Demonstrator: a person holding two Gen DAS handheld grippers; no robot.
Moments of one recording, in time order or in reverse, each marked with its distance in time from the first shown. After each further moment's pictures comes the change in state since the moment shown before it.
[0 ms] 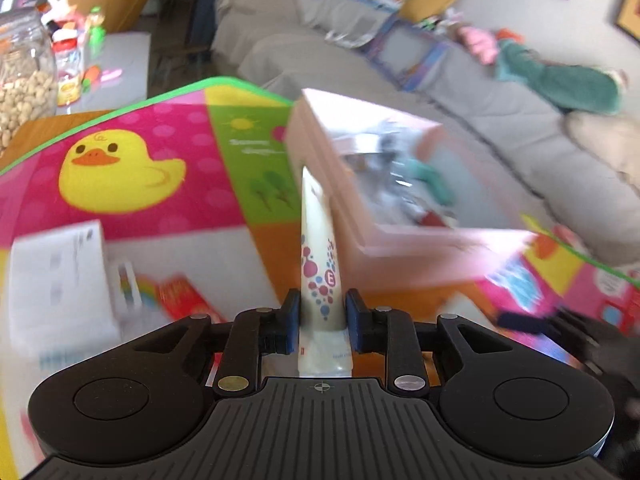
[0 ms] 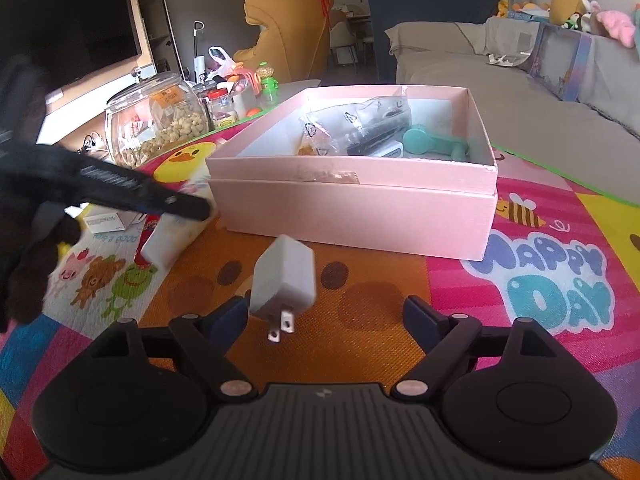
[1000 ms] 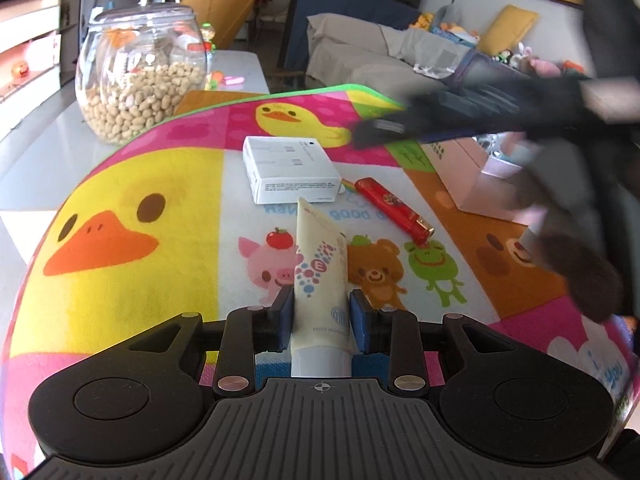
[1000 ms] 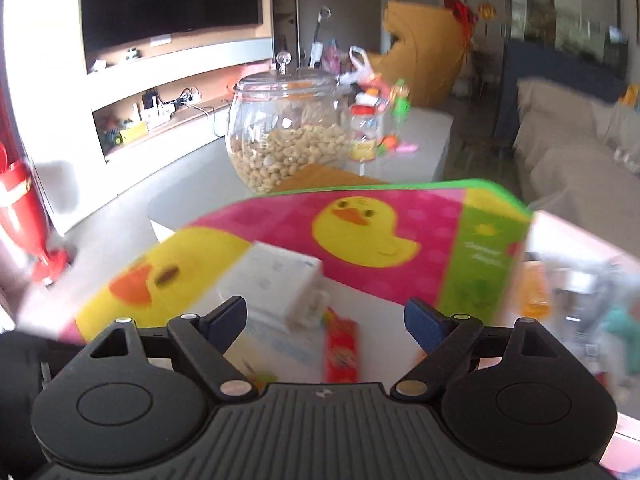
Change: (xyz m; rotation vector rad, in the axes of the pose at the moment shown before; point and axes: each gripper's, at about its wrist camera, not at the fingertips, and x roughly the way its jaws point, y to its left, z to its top) left arm -0.100 0.059 -0.096 -0.086 -0.102 0.259; right arm 0.074 0.190 0.110 -0.257 0.063 0.226
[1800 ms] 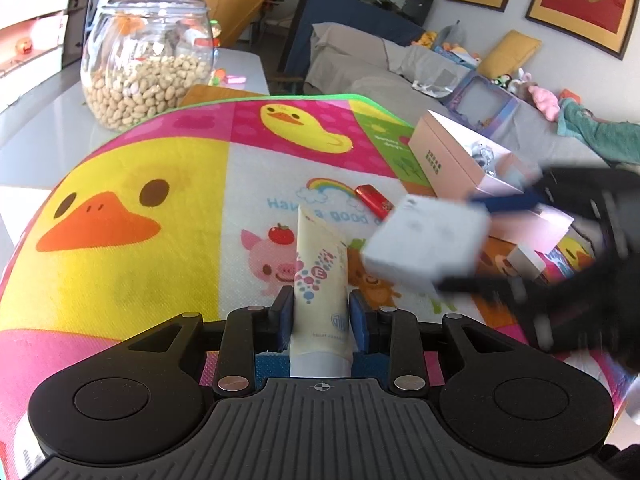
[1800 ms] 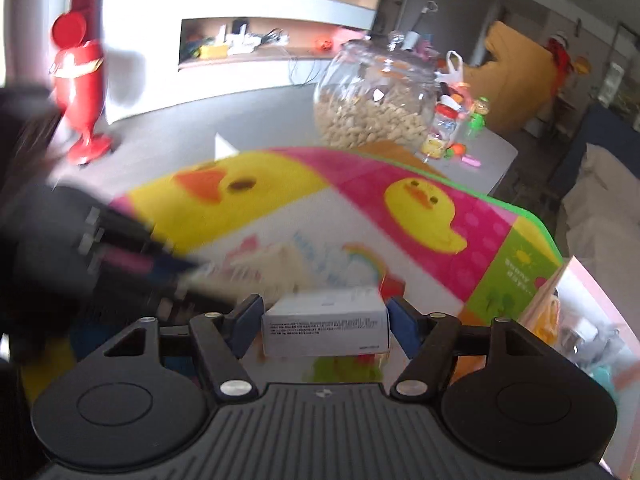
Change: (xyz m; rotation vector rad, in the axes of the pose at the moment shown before) left arm -0.004 0.012 -0.006 -0.083 -0.024 -0.050; right arm -0.063 0.032 -0.075 -0.500 0.056 0.012
